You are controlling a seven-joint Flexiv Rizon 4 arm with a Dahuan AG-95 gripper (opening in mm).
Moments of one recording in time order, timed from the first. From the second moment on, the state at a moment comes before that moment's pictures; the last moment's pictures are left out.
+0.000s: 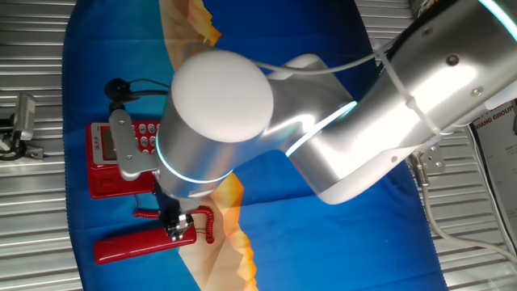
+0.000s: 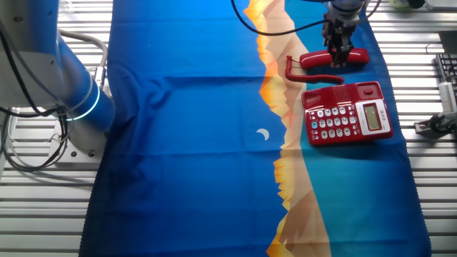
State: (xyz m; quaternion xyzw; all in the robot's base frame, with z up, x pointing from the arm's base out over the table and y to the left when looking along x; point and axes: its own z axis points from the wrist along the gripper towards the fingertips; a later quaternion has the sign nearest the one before) arm 0.631 0.163 0.094 -0.09 0.99 0.02 0.06
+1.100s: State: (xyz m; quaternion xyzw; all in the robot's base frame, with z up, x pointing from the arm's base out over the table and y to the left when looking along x) arm 0.660 0.175 0.073 -0.03 1.00 0.02 0.05
